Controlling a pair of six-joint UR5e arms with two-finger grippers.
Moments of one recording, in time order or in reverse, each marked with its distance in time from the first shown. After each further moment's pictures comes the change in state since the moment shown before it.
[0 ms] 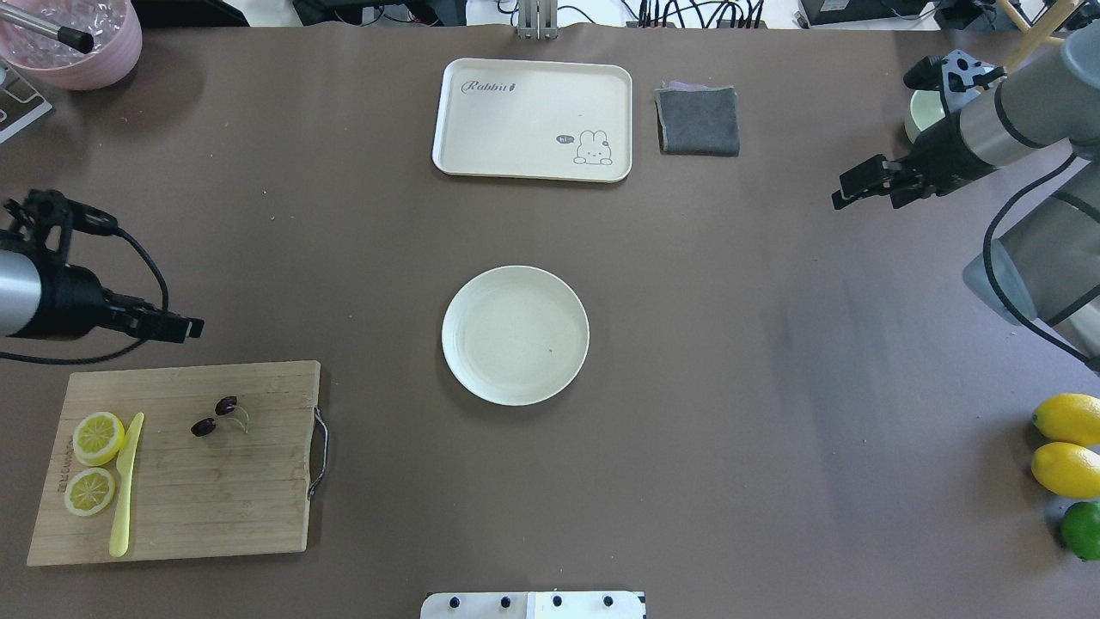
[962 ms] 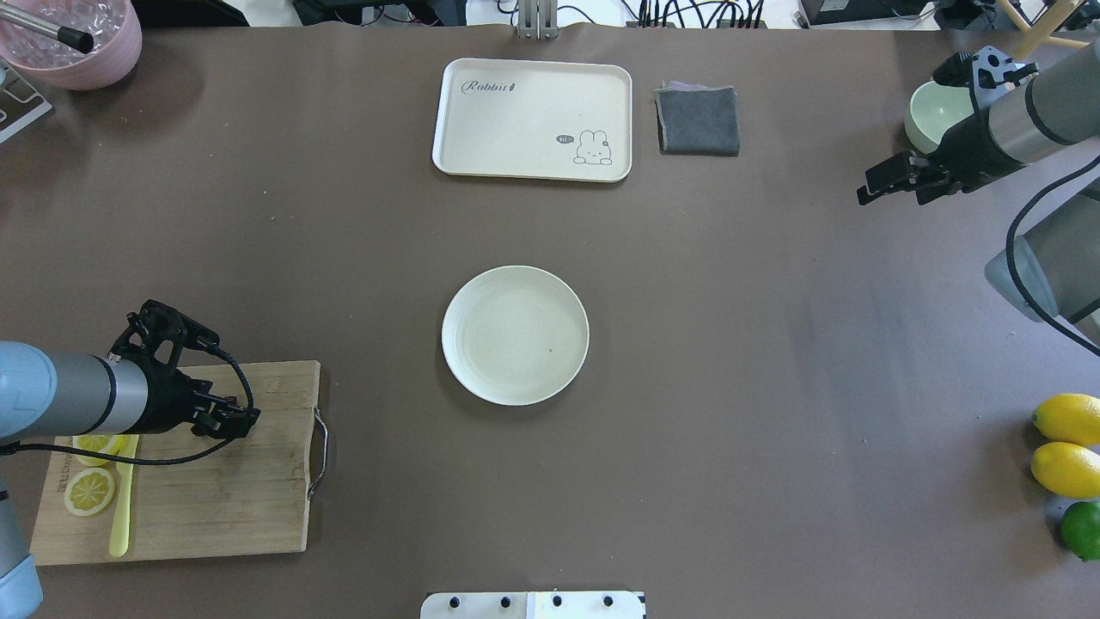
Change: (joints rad) left arm 0.250 0.006 0.045 -0.005 0.189 0.005; right arm 0.024 -0.014 -0.009 0.002 -0.005 -0.008
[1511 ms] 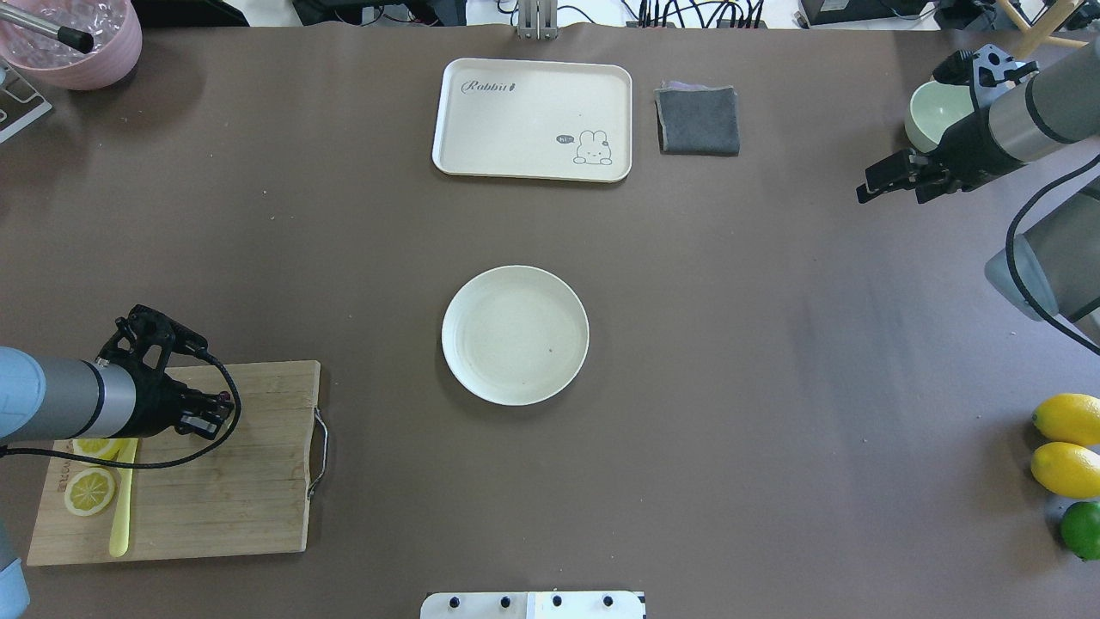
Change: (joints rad) left arm -0.002 0.031 0.007 -0.022 -0.005 0.000; right arm 0.002 0.001 0.000 0.002 0.000 0.006
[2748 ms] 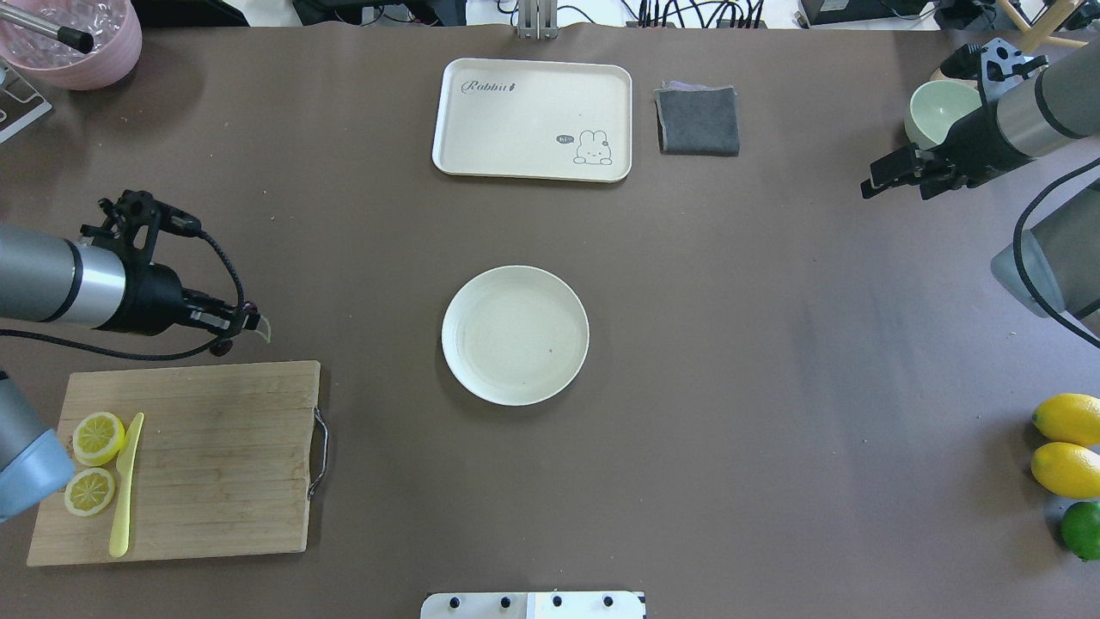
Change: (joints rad) left arm -0.241 -0.234 0.032 0.029 -0.249 -0.021; right arm 0.011 -0.002 0.008 0.000 0.009 0.001
